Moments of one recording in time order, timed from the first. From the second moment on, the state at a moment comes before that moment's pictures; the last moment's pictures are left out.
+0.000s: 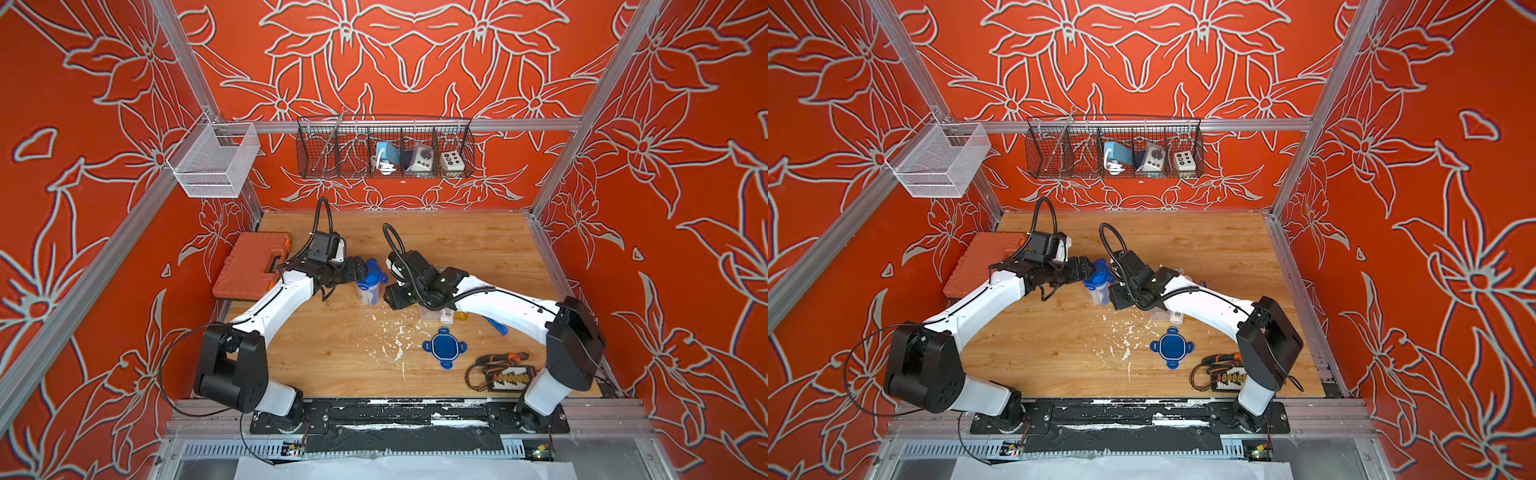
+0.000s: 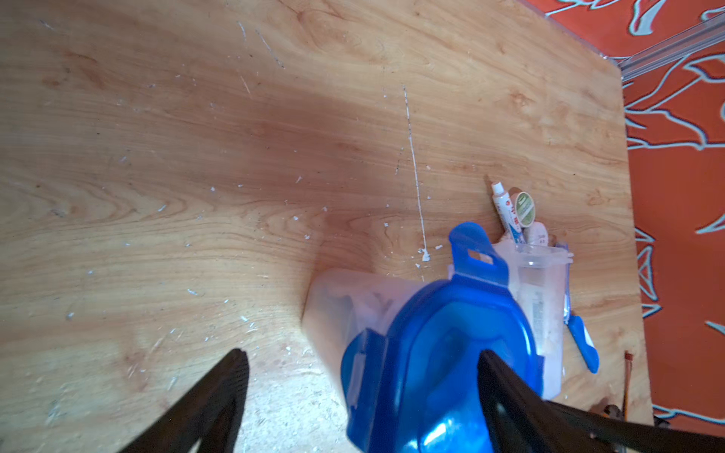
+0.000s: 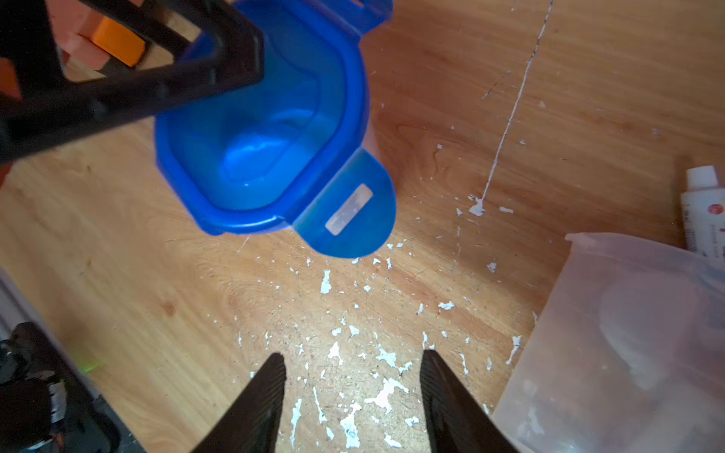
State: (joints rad) left arm -0.23 1.45 1.06 -0.48 0.23 -0.48; right arm 0.89 1.70 1.30 -0.53 0.00 0.38
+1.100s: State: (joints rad) left arm -0.22 1.33 0.87 -0.43 0.45 -0.52; right arm 0.79 1.88 1.61 -0.64 0.03 0.36
